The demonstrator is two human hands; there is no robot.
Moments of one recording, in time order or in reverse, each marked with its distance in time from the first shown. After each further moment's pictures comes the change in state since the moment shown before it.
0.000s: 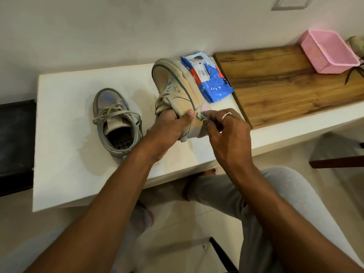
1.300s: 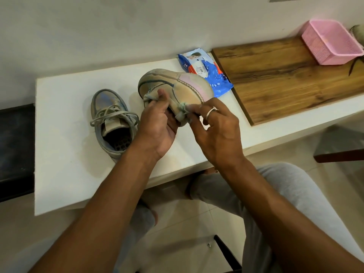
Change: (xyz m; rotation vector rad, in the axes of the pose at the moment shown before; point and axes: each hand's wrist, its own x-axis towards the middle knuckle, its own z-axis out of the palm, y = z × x) left_hand 0.001 0.017 -0.003 -0.753 0.053 -0.015; right_hand 0.004 -0.010 0.014 0.085 0.100 -0.324
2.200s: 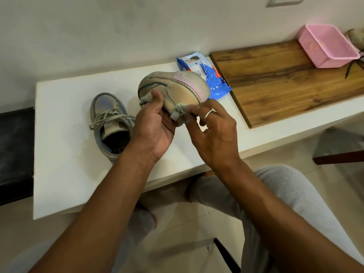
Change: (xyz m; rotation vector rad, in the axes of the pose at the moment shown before) left_hand -0.002 0.005 0.000 -0.078 -0.025 0.002; right_hand 0.003 -0.004 0.001 0.022 0.063 -0.001
